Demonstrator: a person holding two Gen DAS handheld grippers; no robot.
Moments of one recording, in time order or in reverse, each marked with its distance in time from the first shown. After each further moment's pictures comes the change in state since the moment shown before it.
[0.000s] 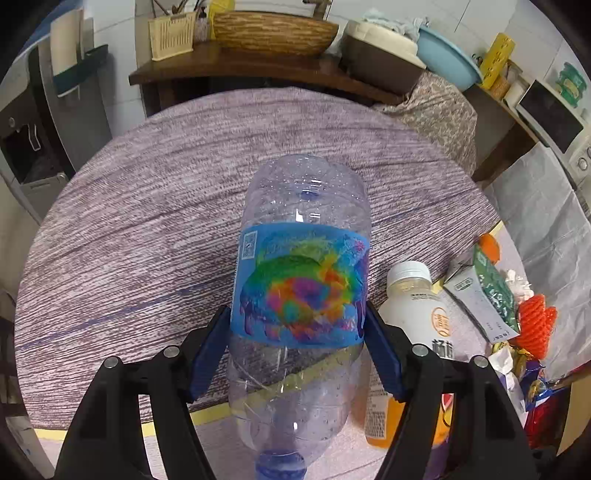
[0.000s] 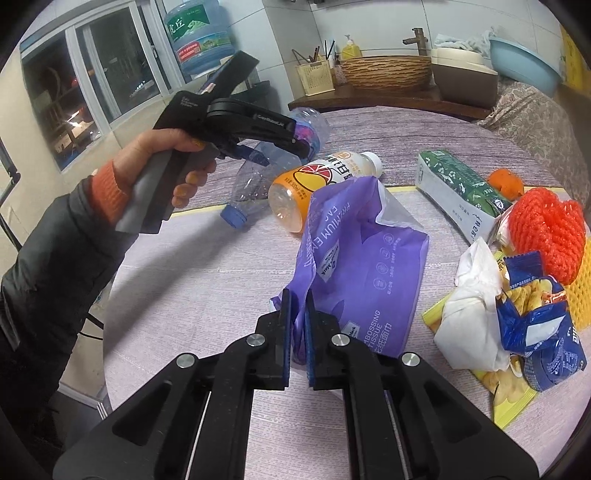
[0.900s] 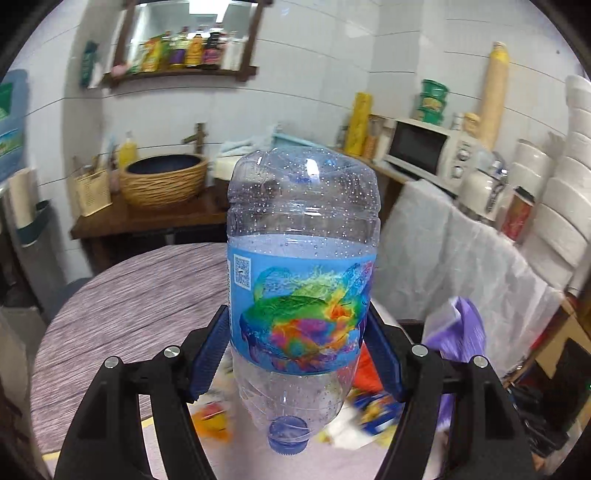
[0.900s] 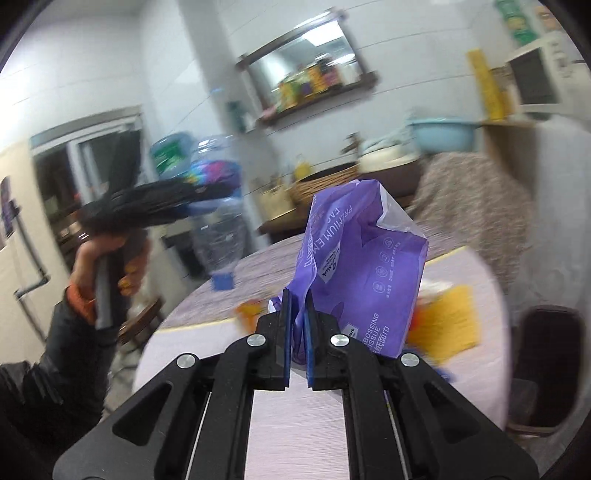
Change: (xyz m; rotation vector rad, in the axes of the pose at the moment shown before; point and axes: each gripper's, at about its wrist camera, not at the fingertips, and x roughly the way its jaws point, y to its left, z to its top) left arm -0.146 -0.194 -0.015 0.294 -0.417 -0.230; right arm -0.195 -0.100 -0.017 0.206 -0.490 -0.131
